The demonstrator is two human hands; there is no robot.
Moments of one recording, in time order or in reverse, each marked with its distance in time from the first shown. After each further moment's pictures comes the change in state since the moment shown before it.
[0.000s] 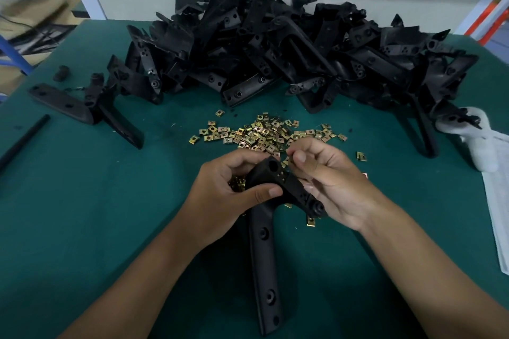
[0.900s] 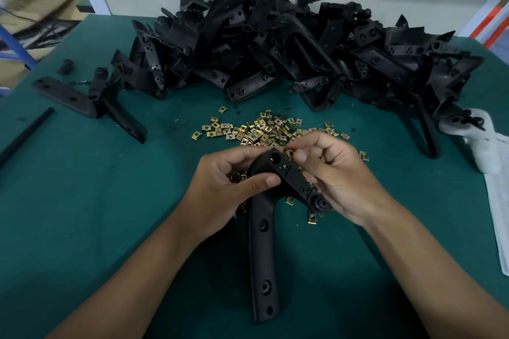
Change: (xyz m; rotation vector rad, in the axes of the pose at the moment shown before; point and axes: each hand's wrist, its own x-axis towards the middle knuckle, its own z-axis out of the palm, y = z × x) left_hand 0.001 0.000 -0.002 -0.082 -0.008 0.035; right_hand -0.002 -0.003 -0.003 -0.227 -0.012 -0.162
